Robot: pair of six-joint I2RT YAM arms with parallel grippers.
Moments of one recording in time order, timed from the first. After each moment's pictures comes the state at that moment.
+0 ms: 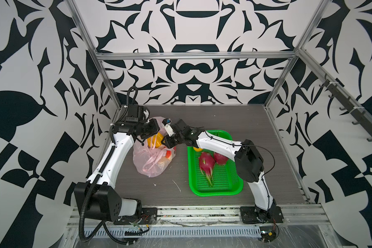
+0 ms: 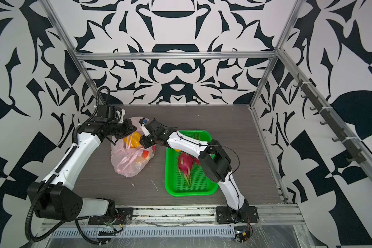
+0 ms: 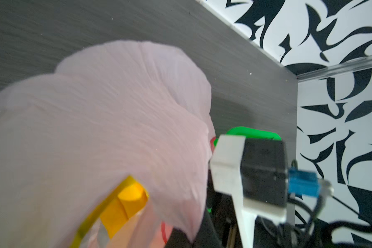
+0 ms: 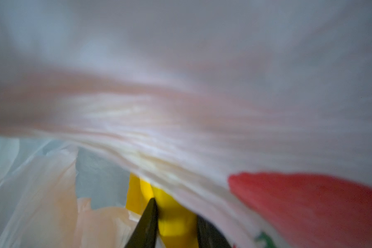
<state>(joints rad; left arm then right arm) -0.15 1.37 1.30 -0.77 0.34 -0.55 0.91 2.13 1.78 -0.36 -0.22 0.33</state>
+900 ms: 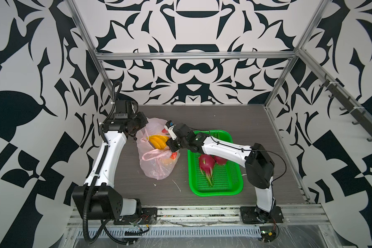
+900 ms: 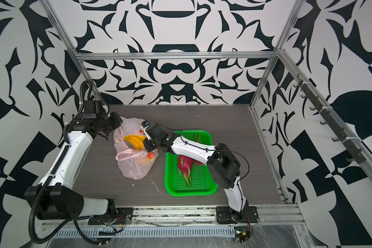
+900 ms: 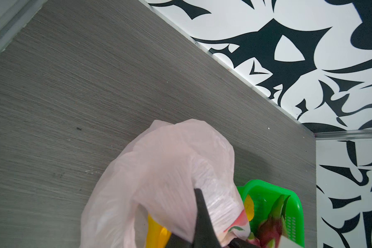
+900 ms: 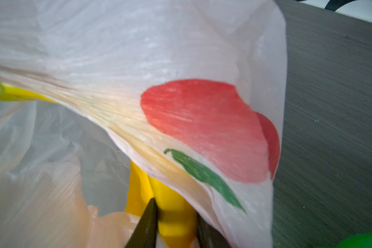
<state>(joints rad) -0.02 1.37 1.37 -0.77 0.18 -0.55 0.94 1.98 1.60 -0.30 -0.02 0.29</state>
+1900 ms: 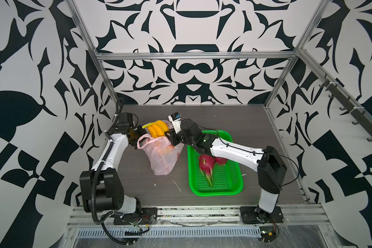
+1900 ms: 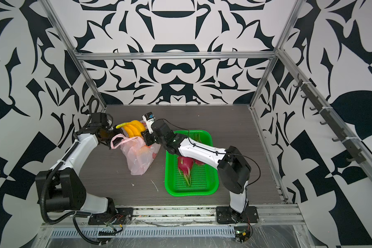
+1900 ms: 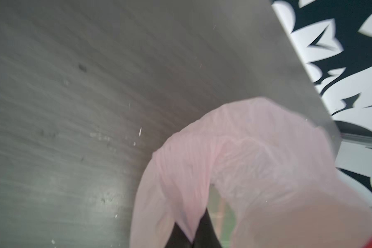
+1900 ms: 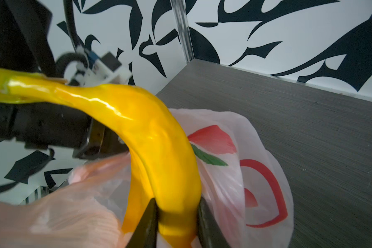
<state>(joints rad) 0.04 1.44 1.11 -0.68 0.29 -0.63 0.92 1.85 1.49 -0.02 -0.01 0.34</state>
